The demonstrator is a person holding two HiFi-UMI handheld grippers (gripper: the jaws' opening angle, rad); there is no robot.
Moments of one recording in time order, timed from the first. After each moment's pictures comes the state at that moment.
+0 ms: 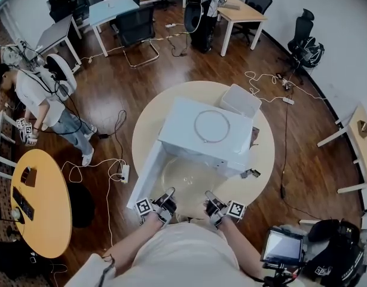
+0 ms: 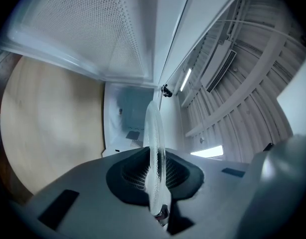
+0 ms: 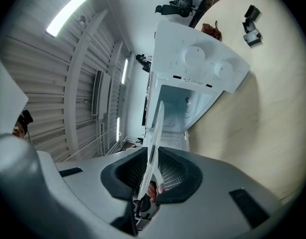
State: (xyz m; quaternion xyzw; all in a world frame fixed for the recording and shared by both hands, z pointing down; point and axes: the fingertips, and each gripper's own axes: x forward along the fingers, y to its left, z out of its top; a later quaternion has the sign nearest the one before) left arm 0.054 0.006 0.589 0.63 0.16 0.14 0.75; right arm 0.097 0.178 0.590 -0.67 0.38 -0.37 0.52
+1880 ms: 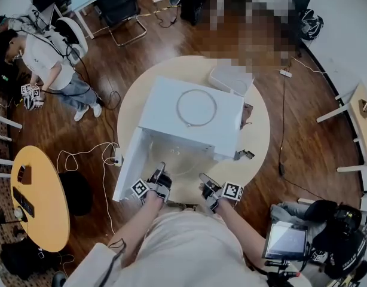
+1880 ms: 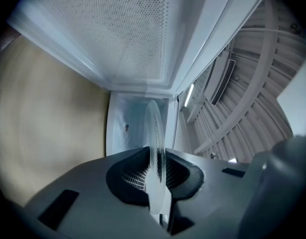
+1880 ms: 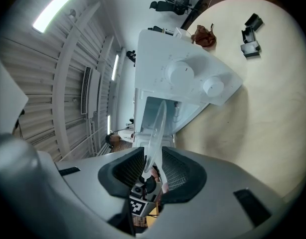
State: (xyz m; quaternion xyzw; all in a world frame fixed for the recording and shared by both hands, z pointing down) left arm 0.124 0.004 0.635 0.65 0.06 0.08 0.75; right arm 0.132 0.205 0.611 -0.67 0.35 -0.42 0.50
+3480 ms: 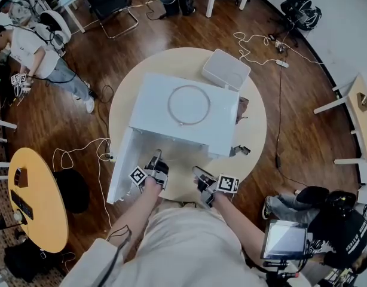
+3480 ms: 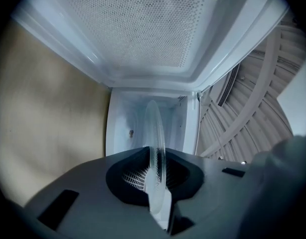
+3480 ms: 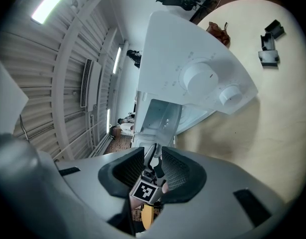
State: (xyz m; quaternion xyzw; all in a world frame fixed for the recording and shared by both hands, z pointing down) left arm 0.182 -0.003 0.672 0.66 0.02 0.09 0.75; right arm 0.156 0.187 0.602 -0.66 0.37 -0.44 0.49
